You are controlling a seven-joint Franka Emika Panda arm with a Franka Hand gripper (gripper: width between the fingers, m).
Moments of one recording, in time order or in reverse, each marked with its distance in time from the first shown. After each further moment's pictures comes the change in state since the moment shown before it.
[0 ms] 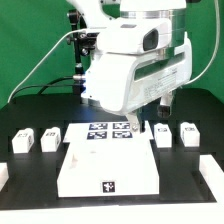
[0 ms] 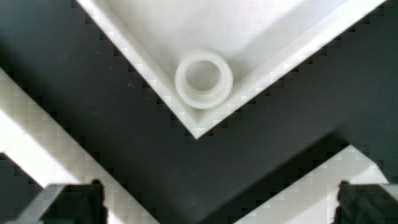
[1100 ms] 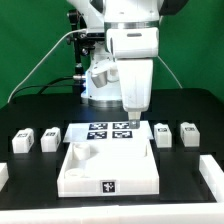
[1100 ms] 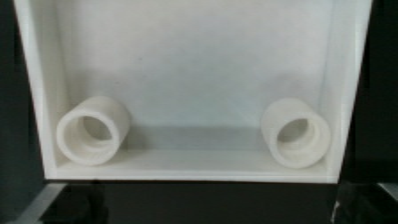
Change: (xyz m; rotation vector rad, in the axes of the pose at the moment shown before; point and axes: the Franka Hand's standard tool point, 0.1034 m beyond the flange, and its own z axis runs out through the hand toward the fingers) arm -0.066 -0.042 0.020 -0.024 -0.003 -0.746
